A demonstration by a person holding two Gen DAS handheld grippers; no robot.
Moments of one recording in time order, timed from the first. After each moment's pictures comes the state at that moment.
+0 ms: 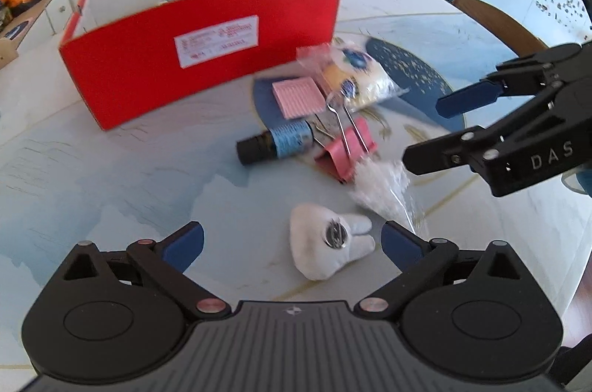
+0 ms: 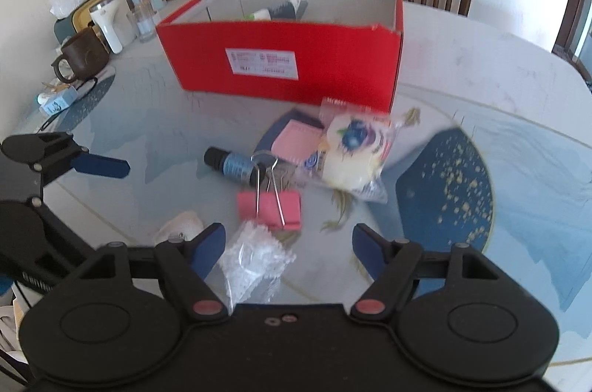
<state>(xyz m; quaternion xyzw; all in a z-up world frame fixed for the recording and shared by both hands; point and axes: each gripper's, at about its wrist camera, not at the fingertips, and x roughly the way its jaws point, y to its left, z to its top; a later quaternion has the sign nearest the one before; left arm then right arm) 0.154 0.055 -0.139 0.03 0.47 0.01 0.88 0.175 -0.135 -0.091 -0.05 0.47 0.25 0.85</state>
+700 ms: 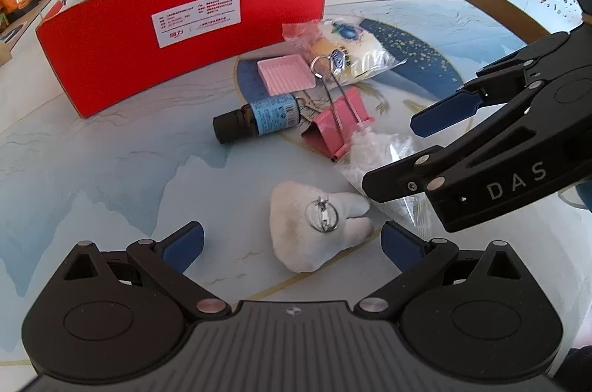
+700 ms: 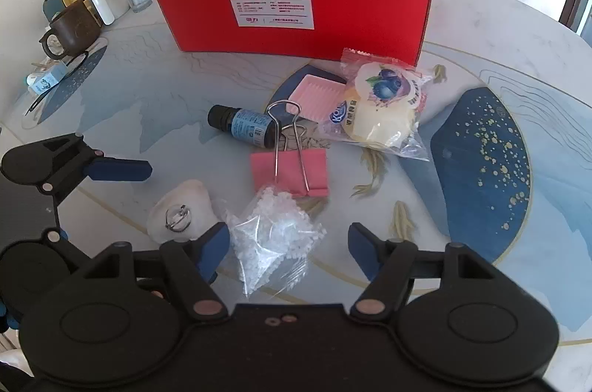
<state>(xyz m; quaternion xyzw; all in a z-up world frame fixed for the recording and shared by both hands) 0.154 0.043 -0.172 0.05 0.46 0.01 0.89 0.171 -0.111 -0.125 -0.05 0.50 0.24 0.83</state>
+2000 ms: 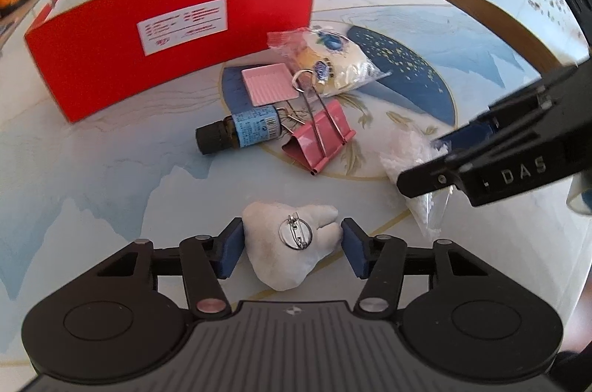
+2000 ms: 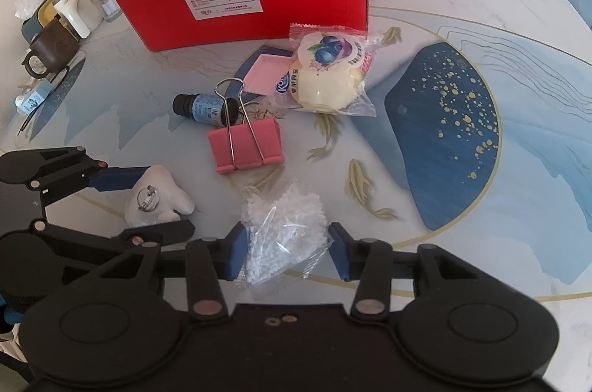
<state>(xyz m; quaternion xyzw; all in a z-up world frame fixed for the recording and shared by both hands) 0.161 0.037 -0.163 0.03 0.46 0.00 0.89 0.169 -0.148 -0.128 0.00 0.53 0.21 0.82</state>
